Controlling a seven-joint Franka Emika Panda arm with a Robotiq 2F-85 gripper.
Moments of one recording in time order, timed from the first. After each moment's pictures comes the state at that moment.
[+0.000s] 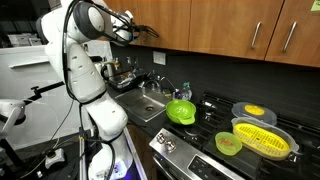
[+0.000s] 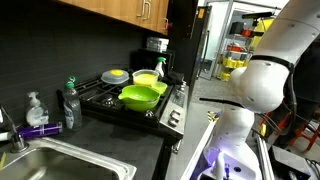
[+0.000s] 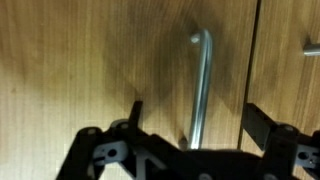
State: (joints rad) arm 0.24 -0.26 0.66 -1.95 -1.25 2.69 1.44
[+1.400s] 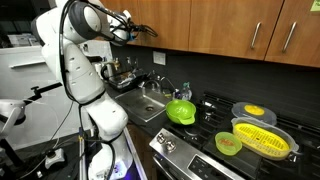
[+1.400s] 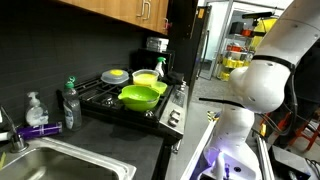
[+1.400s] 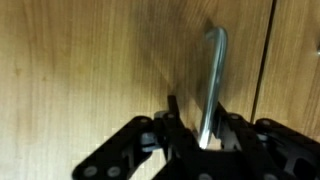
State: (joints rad) arm 0.26 -0.29 0.66 -1.96 -1.25 2.61 1.44
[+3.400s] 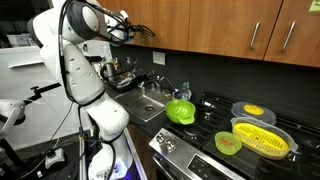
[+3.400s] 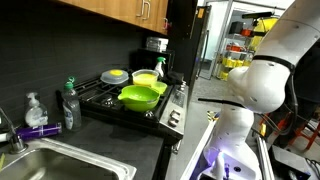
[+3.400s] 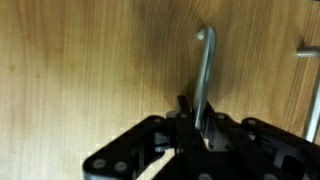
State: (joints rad) arm 0.30 -0.32 0.65 -1.99 -1.25 2.59 1.44
